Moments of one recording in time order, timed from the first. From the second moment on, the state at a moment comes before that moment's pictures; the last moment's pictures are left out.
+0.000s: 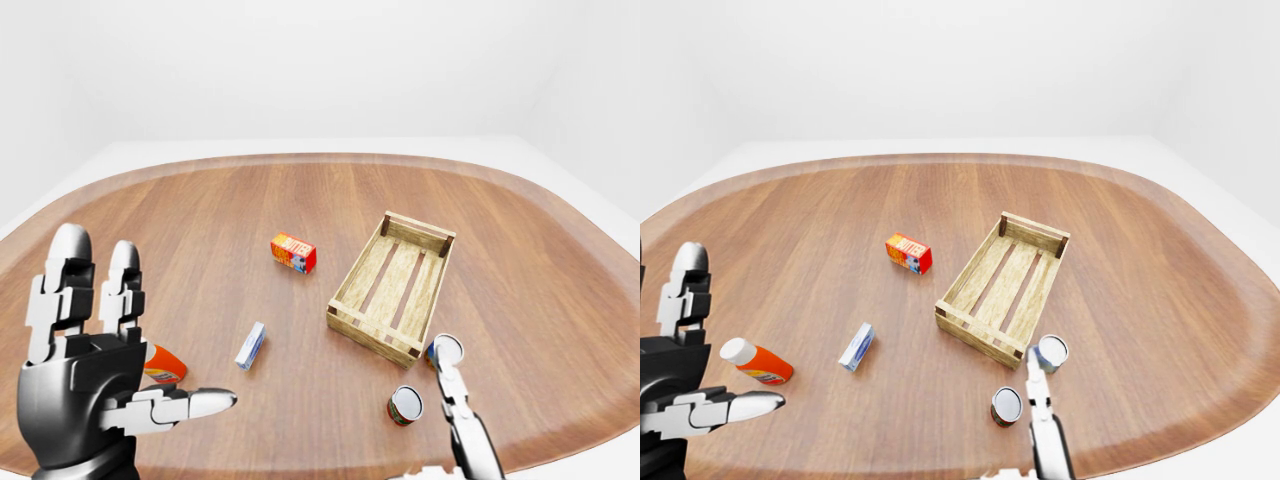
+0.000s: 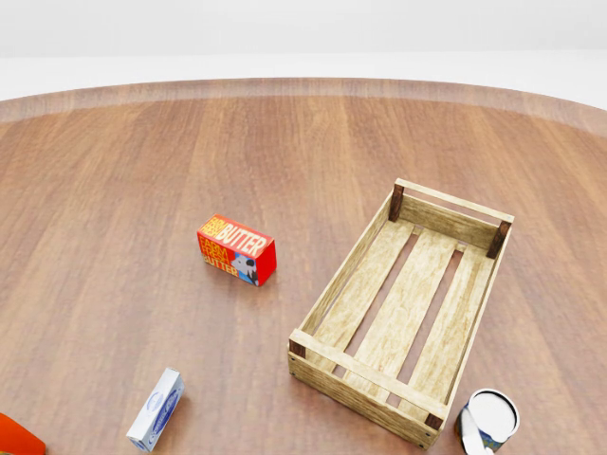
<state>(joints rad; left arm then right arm) 0.37 -0.16 0.40 -0.93 -0.30 0.09 -0.35 0.83 -0.29 0.32 -0.48 -0.18 -0.09 -0.30</state>
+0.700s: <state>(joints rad) 0.37 -0.15 0.41 -0.94 -0.30 0.09 -0.35 0.82 -0.36 0.39 -0.47 -0.16 -0.09 -0.38</state>
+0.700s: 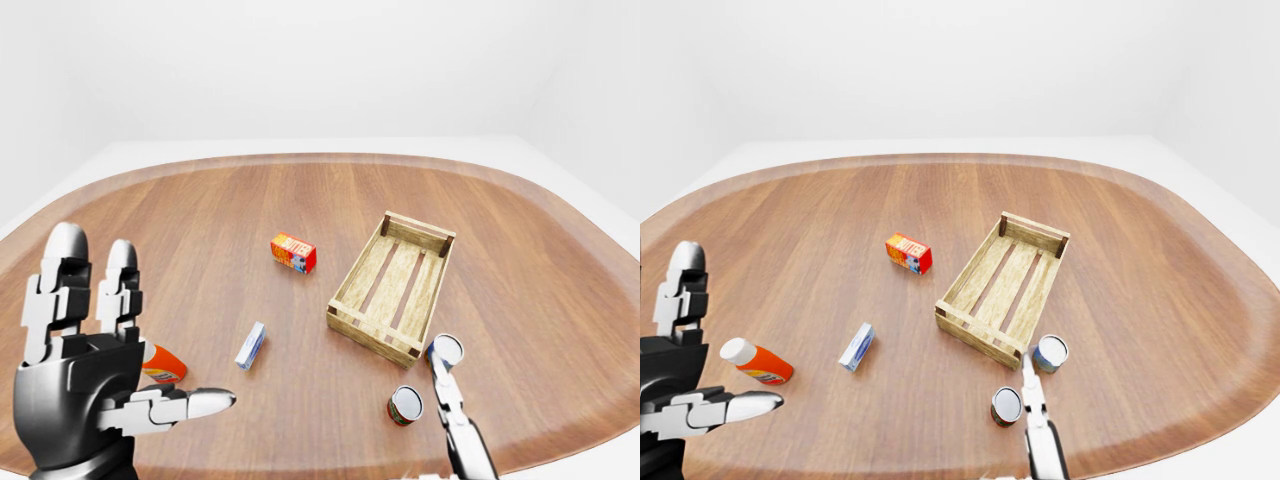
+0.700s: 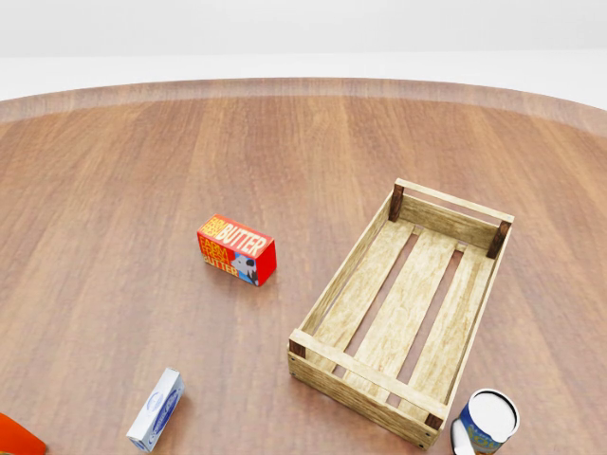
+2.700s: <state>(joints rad) 0.38 -0.17 0.40 -0.95 -0.30 0.09 -0.36 0.77 -0.29 0.34 -0.29 -0.14 -0.09 -0.32</state>
